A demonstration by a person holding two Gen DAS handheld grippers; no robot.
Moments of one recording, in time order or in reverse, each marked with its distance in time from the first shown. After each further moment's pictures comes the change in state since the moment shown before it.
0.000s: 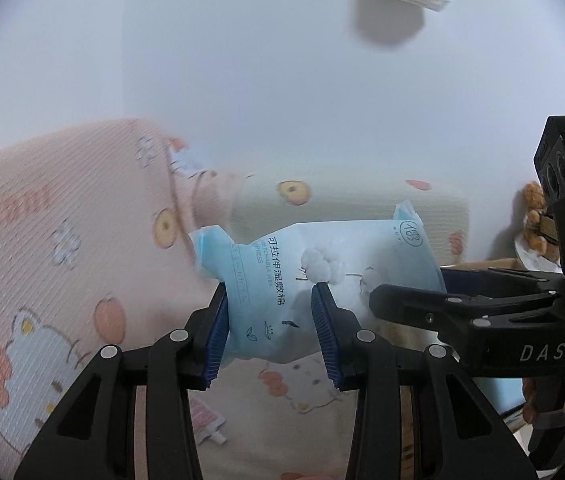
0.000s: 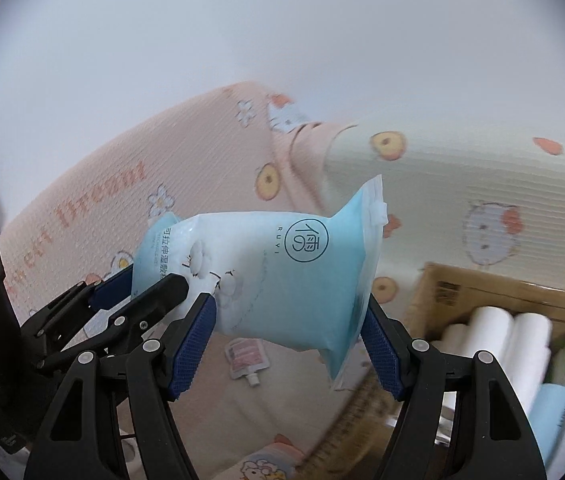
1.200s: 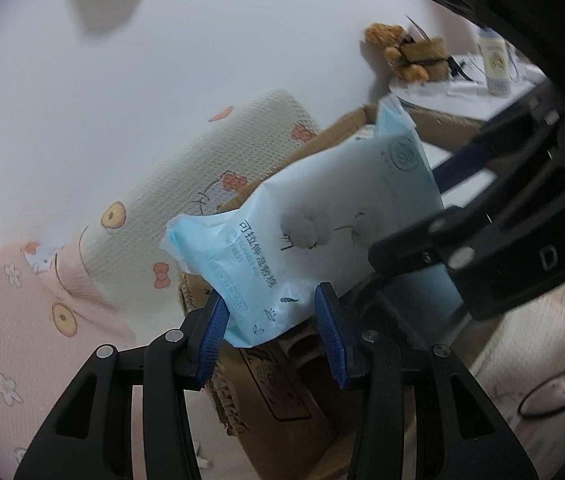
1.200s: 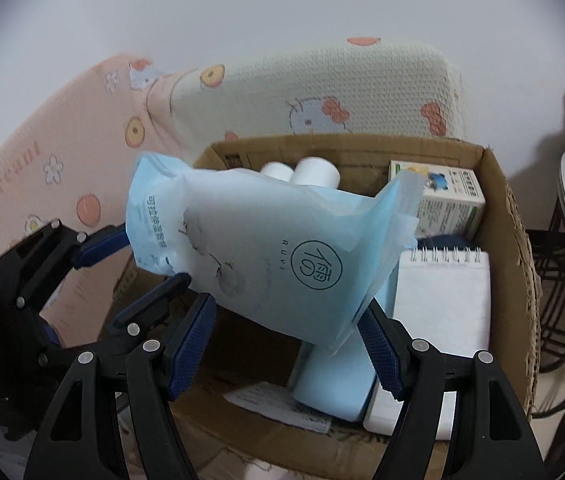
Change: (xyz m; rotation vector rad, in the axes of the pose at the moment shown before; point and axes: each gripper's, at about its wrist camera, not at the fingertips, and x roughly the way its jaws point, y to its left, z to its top) left arm 0.009 -0.175 -0.070 0.679 0.122 -0.211; right arm -0.089 -0.102 -0.082 0.192 0.211 -0.313
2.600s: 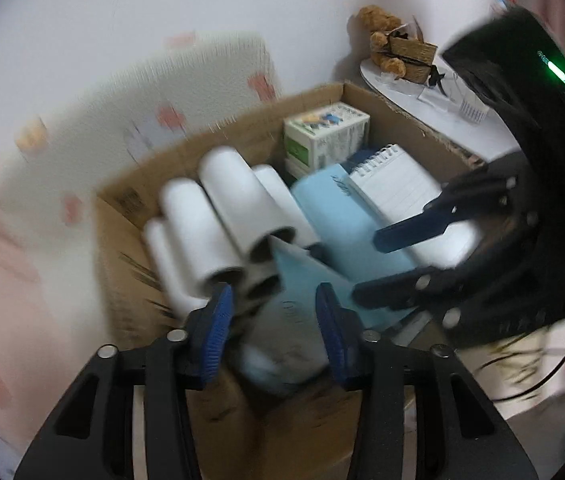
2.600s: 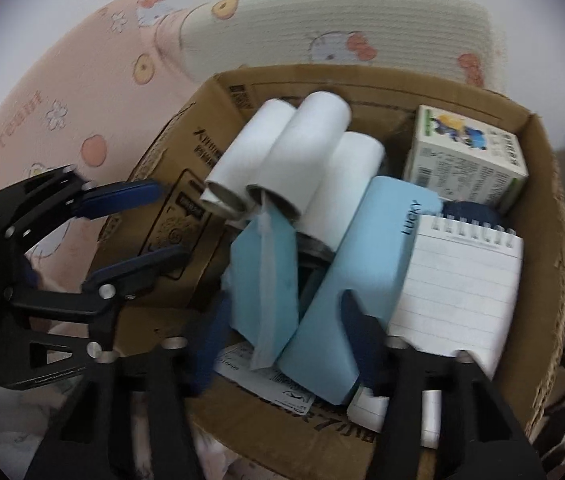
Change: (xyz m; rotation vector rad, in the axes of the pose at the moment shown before) left arm 0.054 0.043 0.022 -0.295 0.276 -0.444; right arm 0.037 -0.019 0.009 -0.080 0.258 0.095
